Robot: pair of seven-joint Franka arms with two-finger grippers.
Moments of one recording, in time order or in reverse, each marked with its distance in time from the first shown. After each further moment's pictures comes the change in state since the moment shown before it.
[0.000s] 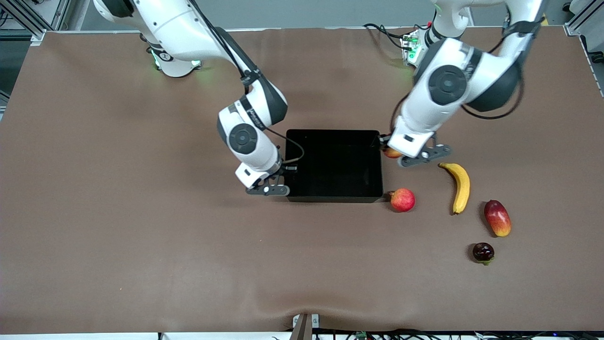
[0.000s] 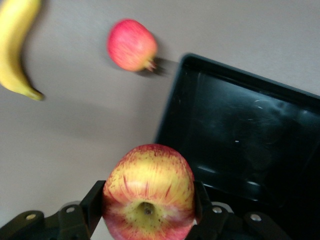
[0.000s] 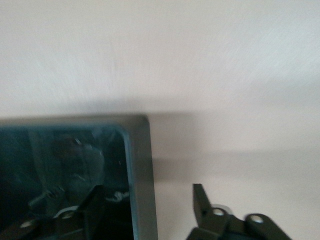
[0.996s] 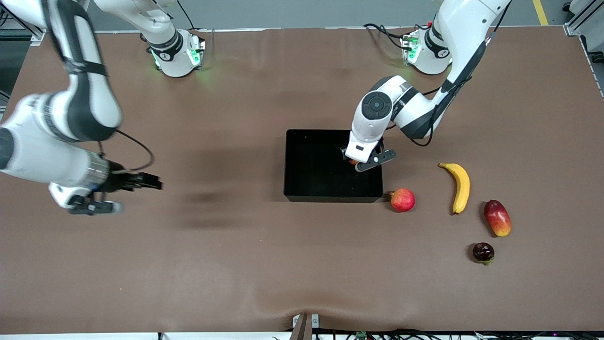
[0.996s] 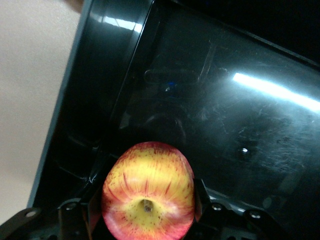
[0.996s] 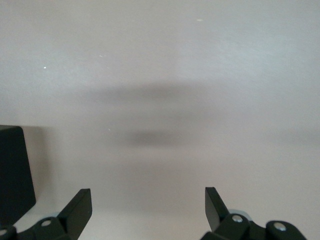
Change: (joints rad) left arm -0.090 0.283 -0.028 -0.110 0.253 0.323 -0.355; right arm -0.533 -0.344 -0.069 -0.115 -0.002 -0.412 -0.590
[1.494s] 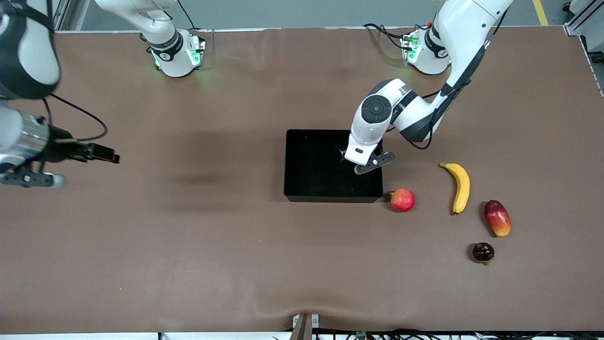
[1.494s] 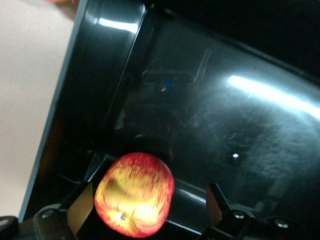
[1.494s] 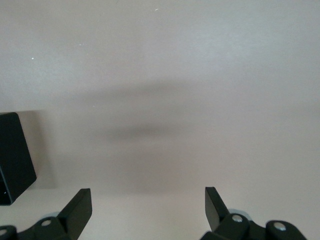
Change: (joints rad) left arm 0.003 0.008 0.001 0.036 0.002 -0.003 0.000; right arm -0.034 -0.105 -0.011 0.145 -0.110 -0.280 0.100
